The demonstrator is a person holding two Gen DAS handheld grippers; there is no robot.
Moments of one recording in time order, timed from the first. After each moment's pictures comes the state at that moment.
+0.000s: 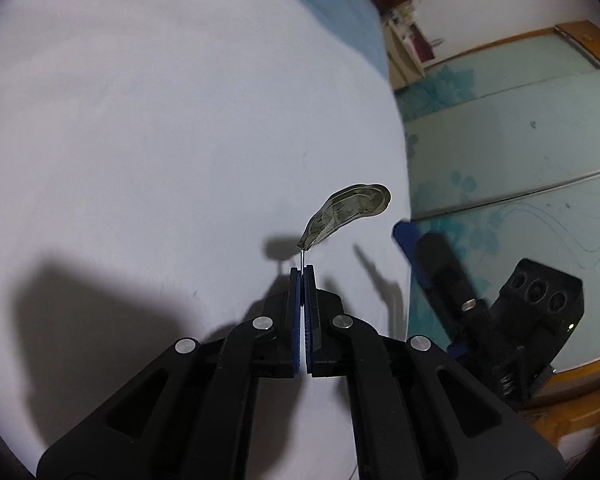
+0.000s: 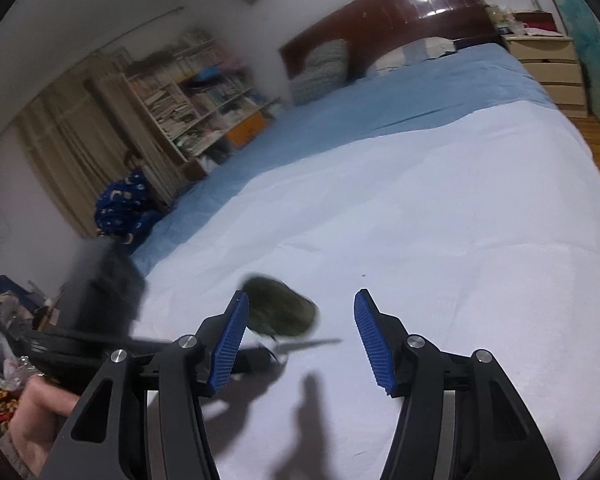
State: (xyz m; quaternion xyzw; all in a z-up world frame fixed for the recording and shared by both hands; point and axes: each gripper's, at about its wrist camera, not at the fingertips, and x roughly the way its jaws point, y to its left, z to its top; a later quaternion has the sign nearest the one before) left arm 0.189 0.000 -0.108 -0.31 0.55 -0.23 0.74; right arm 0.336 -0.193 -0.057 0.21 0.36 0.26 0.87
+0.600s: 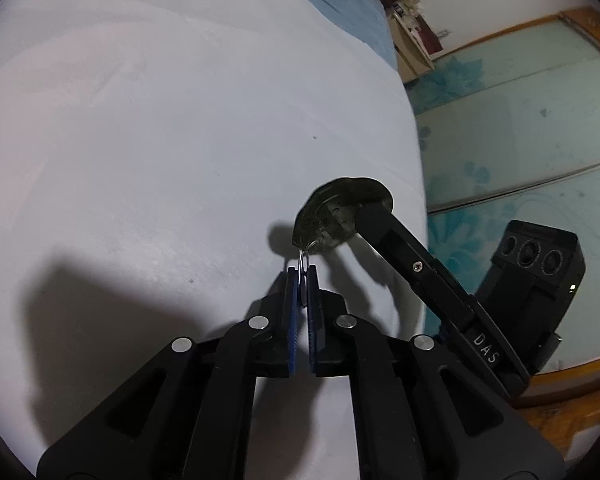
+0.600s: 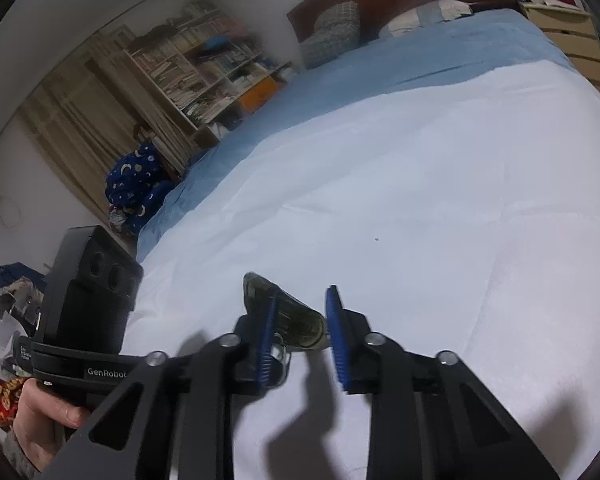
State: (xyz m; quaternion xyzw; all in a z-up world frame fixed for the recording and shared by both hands) left arm 0.182 -0.012 -0.100 -0.26 0.55 -0.21 0.77; right arm 0.359 -0.175 -0.090 0.21 0.41 0.29 0.84
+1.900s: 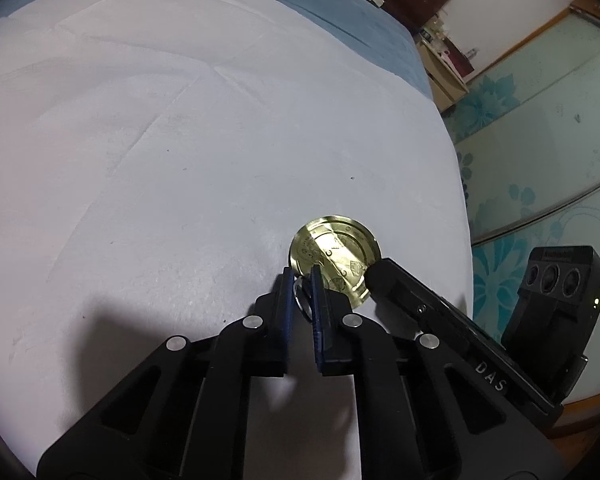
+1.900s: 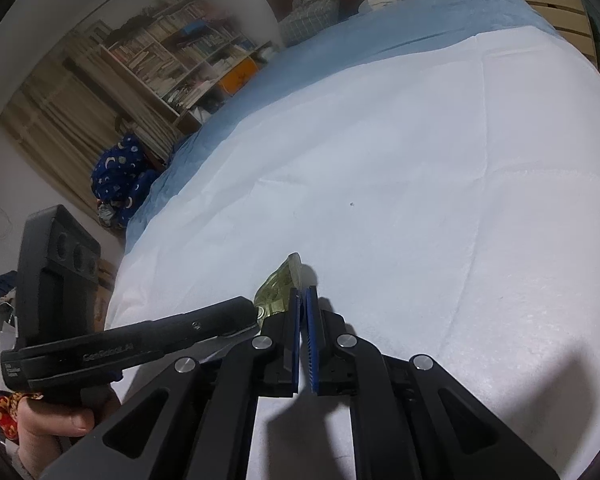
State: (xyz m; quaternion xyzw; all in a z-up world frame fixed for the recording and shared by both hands) left arm 0.191 -0.019 -0.088 -0.22 0.51 -0.12 0.82; right arm 0.353 -0.169 -0.111 0.21 0.46 0.27 0.82
